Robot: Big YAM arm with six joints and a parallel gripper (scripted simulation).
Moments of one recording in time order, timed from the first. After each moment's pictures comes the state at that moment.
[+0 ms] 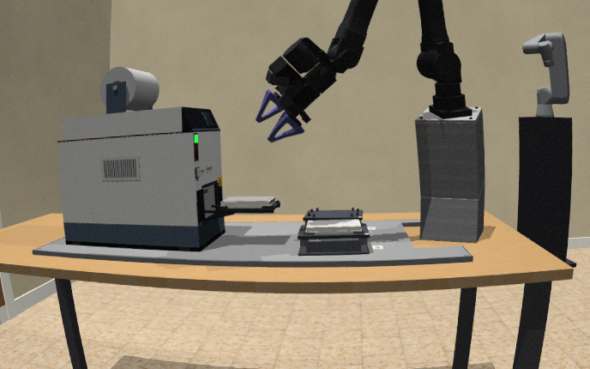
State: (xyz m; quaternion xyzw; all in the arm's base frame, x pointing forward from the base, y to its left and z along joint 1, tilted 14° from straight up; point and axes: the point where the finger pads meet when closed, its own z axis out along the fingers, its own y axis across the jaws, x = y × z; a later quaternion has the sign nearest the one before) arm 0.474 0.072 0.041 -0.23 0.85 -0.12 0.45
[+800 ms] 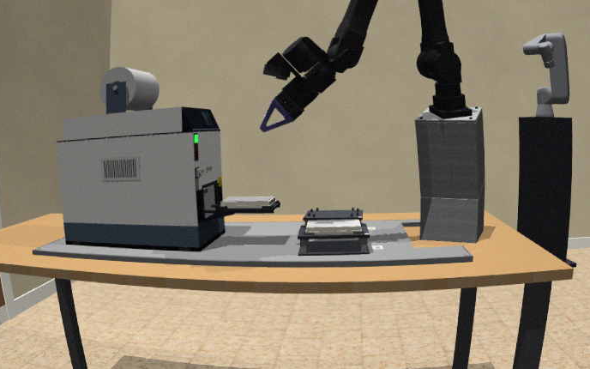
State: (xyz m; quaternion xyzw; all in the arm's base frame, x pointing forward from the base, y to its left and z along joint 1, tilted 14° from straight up) arm 0.476 0.078 0.044 0.07 0.88 0.04 0.47
